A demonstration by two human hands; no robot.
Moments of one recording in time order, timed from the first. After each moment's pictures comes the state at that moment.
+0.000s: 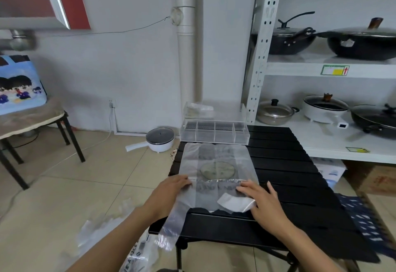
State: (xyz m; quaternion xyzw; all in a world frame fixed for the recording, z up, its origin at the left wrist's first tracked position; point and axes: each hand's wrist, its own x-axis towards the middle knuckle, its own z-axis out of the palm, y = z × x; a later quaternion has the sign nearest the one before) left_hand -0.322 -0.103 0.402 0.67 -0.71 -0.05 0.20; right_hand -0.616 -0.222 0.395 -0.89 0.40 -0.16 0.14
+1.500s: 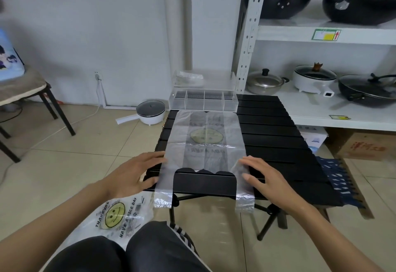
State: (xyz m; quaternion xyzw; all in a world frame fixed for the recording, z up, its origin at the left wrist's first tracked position) left_hand -0.302 -0.032 0.415 0.65 -0.75 -0.06 0.12; right_hand -0.680 -0.184 0.411 -0.87 0.36 -0.20 0.28
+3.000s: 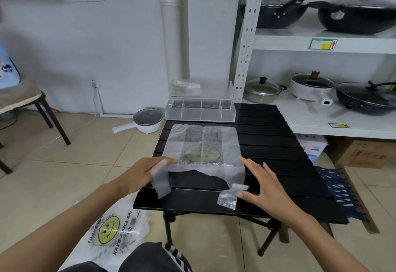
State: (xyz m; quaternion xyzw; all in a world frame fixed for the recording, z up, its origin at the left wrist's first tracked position) left_hand -0.317 -0.086 0.427 0.63 -0.66 -0.27 0.30; right_hand -0.669 -0.190 0.426 -0.88 0.38 -0.18 0.23
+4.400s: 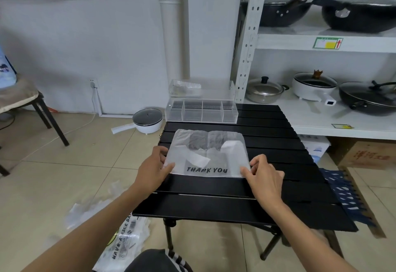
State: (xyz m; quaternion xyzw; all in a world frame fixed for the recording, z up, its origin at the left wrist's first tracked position) left_hand -0.337 -0.123 0.403 0.76 -0.53 -0.12 0.35; right_hand -0.621 -0.231 0.398 -0.75 0.59 -0.27 0.13
